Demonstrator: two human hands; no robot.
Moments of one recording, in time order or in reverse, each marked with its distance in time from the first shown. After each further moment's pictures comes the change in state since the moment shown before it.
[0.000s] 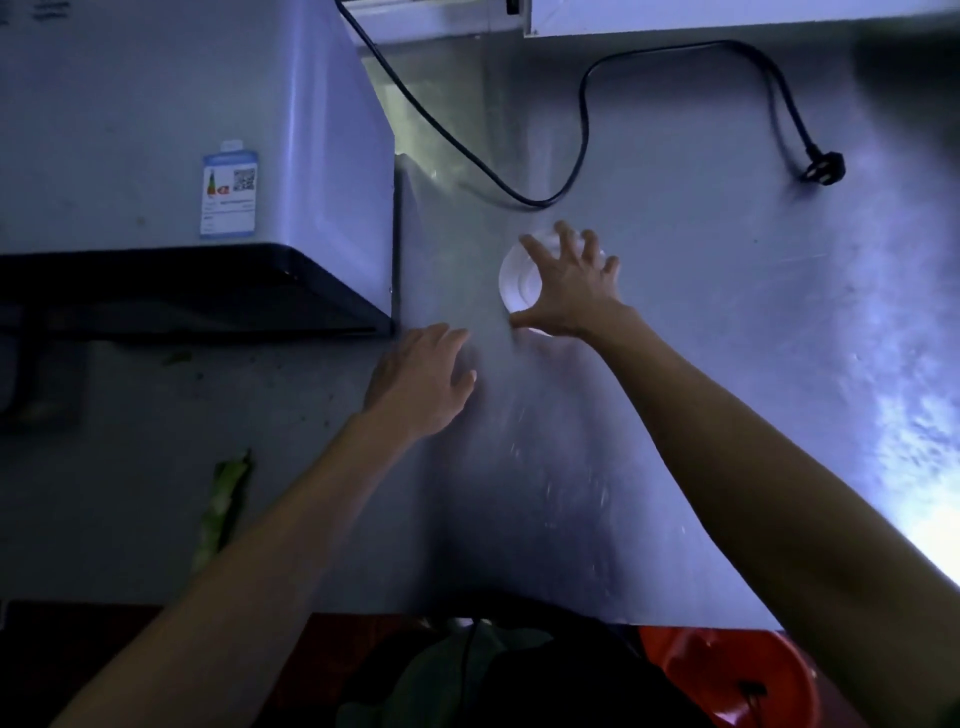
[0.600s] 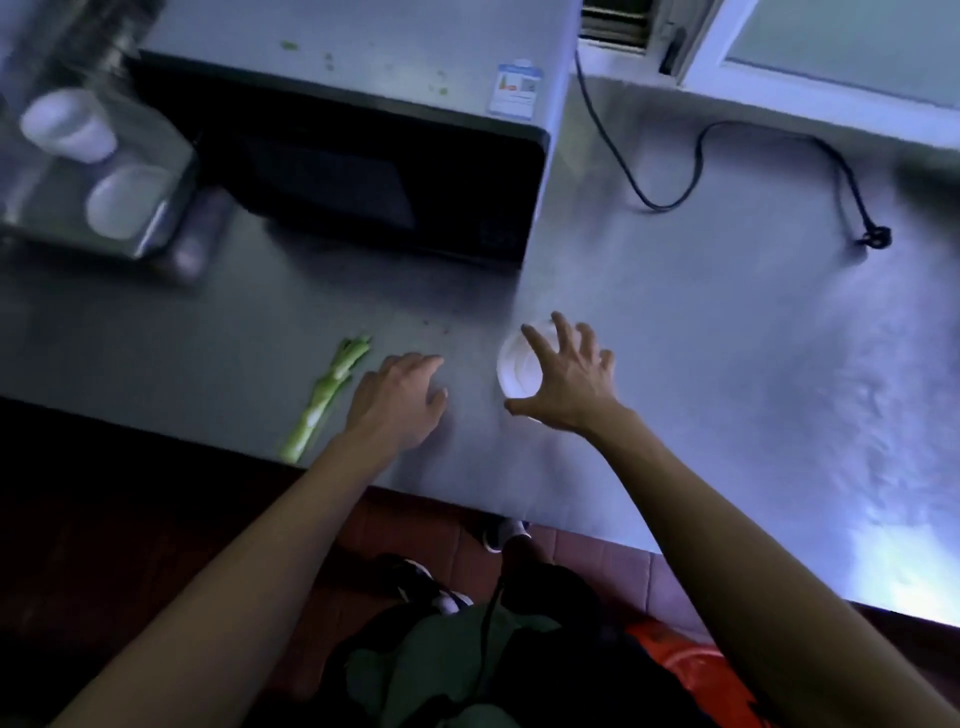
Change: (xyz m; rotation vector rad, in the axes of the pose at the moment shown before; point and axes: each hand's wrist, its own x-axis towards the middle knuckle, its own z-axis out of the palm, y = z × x) left_hand -0.197 -0.141 0.053 -0.187 0.205 -0.161; right_hand -0.188 -0.164 0.070 -0.115 -0.028 -0.153
